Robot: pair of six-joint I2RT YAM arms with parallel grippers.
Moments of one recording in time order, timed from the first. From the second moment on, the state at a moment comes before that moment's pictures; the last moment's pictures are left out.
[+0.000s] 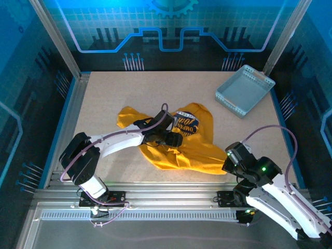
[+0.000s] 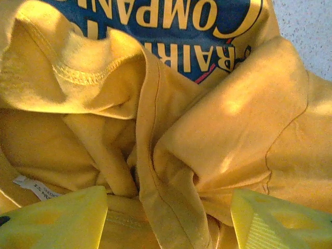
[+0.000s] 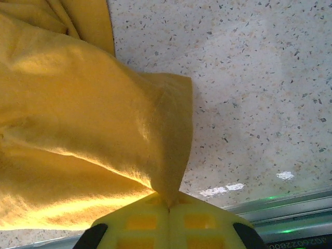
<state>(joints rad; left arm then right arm) -0.77 1.63 1.08 -0.45 0.15 -0.56 0.63 0.57 0.63 -1.22 0.19 1.01</state>
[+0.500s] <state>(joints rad) -0.79 1.66 1.02 -0.38 0.20 -0.66 0.62 0.63 0.68 -1.19 0.24 0.97</state>
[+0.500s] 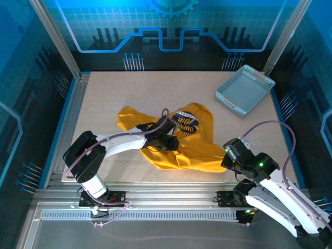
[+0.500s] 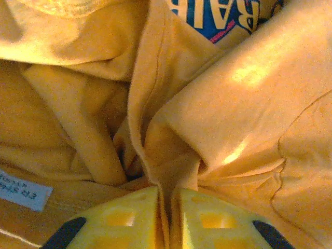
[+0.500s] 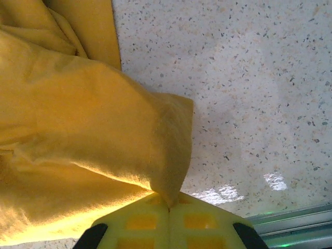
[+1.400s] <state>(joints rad) -0.37 1.45 2.19 -0.74 0.26 -0.48 0.30 1.26 2.27 -1.11 0.03 0.28</state>
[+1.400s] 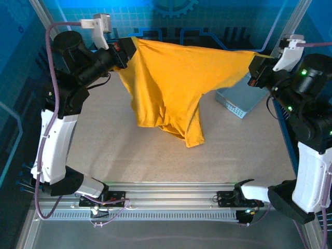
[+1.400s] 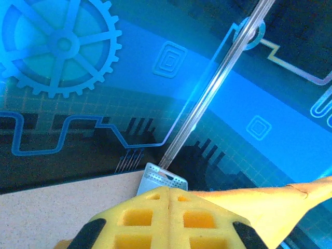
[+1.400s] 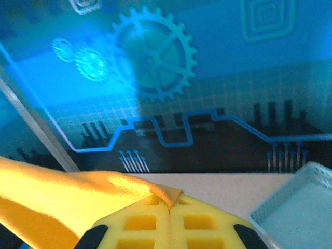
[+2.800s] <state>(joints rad) -0.43 1.52 1.35 -0.65 0.14 -0.49 0.41 1.14 1.27 -0.87 -0.08 0.39</state>
